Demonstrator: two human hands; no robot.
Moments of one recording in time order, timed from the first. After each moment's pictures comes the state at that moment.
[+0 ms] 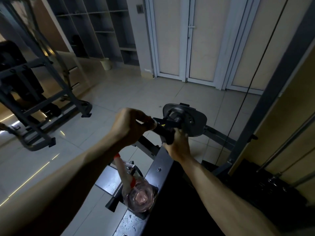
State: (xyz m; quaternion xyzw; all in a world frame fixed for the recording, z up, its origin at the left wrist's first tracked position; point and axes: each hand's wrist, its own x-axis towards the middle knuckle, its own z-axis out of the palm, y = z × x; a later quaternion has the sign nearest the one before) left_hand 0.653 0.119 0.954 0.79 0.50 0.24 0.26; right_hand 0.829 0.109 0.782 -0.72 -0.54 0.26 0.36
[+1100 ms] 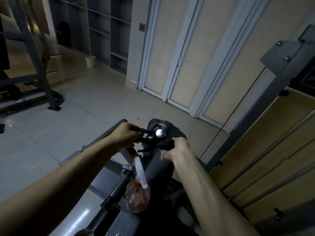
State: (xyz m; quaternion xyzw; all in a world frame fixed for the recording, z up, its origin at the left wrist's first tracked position) left_hand 0.582 0.131 0.936 0.64 0.51 0.24 0.52; right_hand 0.758 0.071 0.958 -0.55 0.06 0.58 0.60
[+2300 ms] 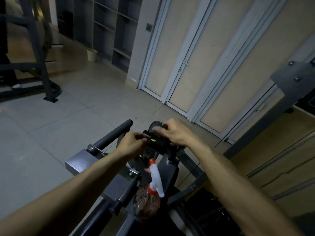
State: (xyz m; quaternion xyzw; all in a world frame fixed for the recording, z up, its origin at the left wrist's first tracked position) left_hand 0.564 0.122 0.904 0.56 0.49 0.34 0.57; right_hand 0.749 0.136 0.980 -0.66 -0.74 0.11 0.04
